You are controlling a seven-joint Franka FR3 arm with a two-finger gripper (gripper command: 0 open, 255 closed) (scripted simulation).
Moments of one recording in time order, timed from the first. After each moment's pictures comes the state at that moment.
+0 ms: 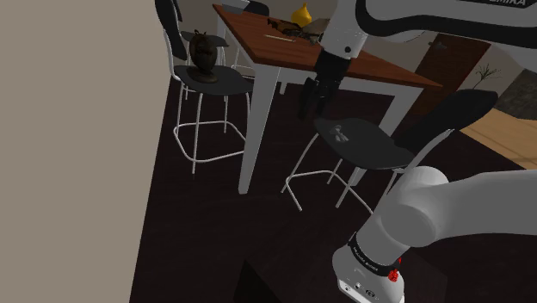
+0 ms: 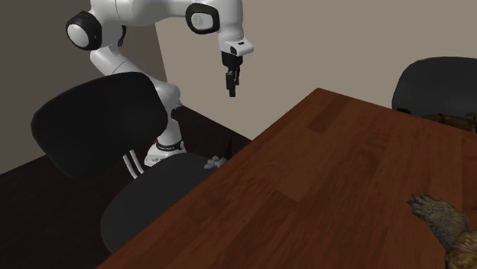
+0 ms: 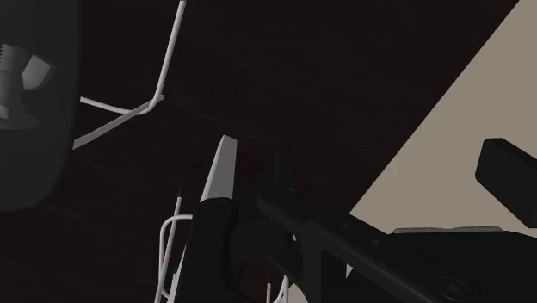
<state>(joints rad) 0.00 -0.80 0.04 -2.46 0.10 1.69 -0.01</state>
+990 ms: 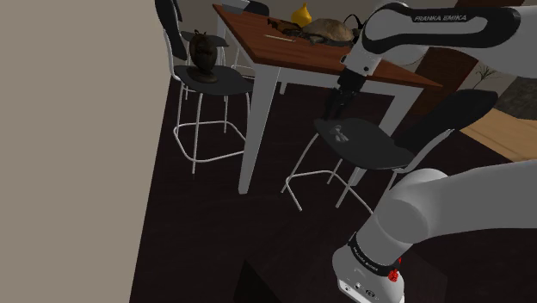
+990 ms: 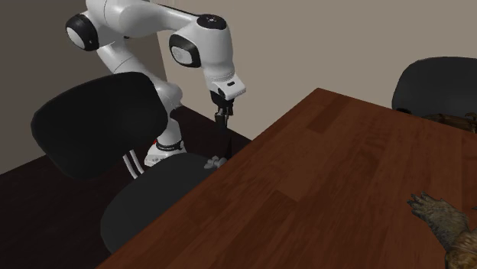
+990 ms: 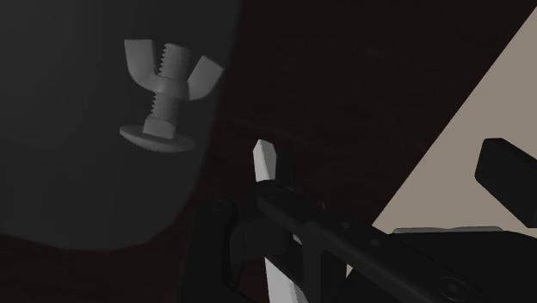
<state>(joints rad) -0.11 -0.69 -0.30 -2.48 -0.01 1.80 -0.34</state>
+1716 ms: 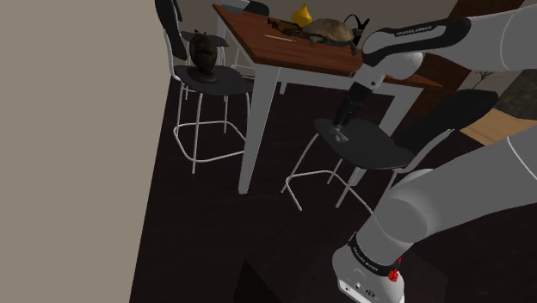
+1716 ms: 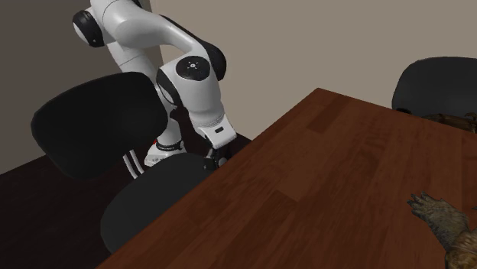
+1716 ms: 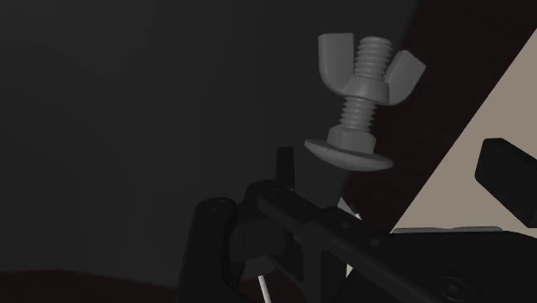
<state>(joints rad) -0.13 -0.43 -0.58 -2.38 0.00 1.89 -0.62</state>
